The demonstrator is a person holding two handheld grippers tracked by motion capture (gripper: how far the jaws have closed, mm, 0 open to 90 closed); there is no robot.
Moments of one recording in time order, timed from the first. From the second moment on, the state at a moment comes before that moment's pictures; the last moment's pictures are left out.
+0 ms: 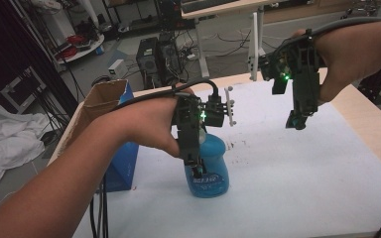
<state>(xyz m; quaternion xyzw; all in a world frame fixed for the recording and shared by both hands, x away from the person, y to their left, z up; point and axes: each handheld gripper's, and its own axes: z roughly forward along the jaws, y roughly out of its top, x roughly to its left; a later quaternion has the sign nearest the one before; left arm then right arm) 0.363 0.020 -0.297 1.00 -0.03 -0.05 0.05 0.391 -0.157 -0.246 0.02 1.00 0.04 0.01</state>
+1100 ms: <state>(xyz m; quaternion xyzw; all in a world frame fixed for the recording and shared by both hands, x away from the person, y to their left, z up) 0.361 0.016 -0.298 1.00 -0.03 -0.05 0.03 0.392 -0.155 -0.251 0.02 1.00 0.03 0.00</state>
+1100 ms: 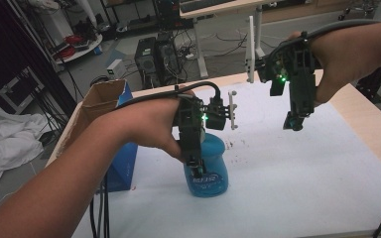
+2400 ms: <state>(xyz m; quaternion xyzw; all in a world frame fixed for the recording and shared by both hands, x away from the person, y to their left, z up) 0.358 0.013 -0.297 1.00 -0.03 -0.02 0.00 0.392 -0.152 -0.255 0.03 1.00 0.03 0.00</state>
